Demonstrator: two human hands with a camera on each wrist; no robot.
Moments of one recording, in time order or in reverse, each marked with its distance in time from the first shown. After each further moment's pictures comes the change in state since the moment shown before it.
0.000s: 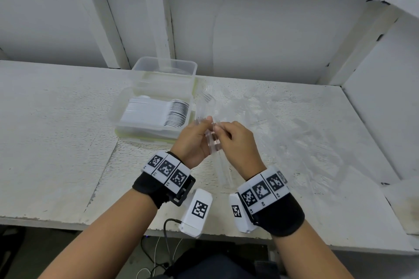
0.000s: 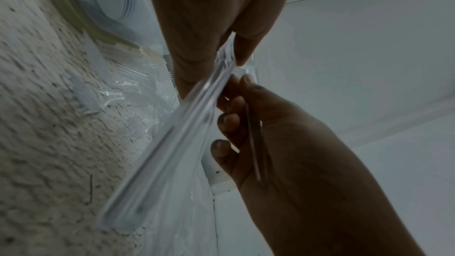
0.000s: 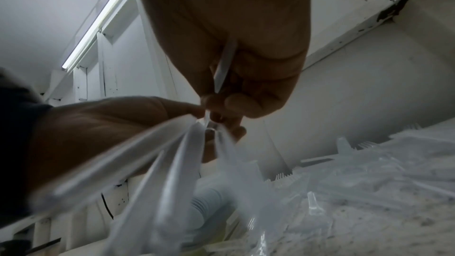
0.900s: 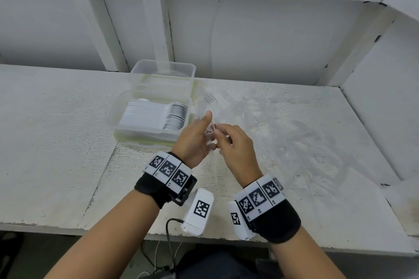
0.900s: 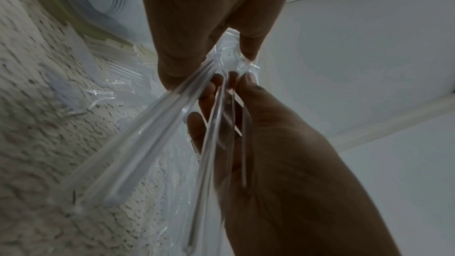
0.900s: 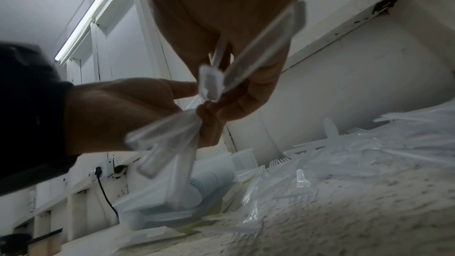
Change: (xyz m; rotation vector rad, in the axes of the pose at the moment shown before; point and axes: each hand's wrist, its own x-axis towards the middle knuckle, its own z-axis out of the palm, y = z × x) left_hand 0.005 0.002 0.004 0.117 0.081 0.021; right_hand -0.006 0.004 0.007 0.205 0.092 0.017
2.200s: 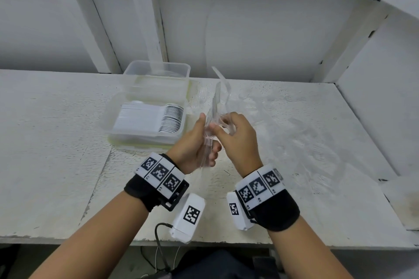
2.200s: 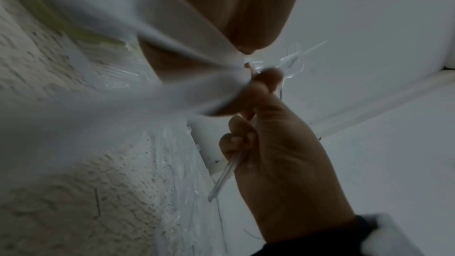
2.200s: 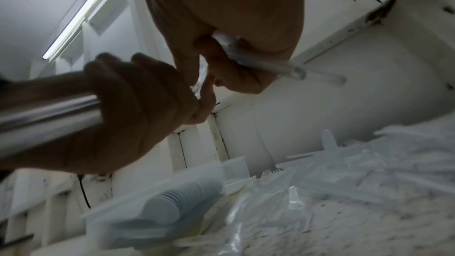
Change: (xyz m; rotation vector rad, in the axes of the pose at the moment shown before) left_hand -0.006 0.010 0.004 0.165 -0.138 -0.292; right_hand 0.017 -0.009 -0.007 0.032 0.104 -0.014
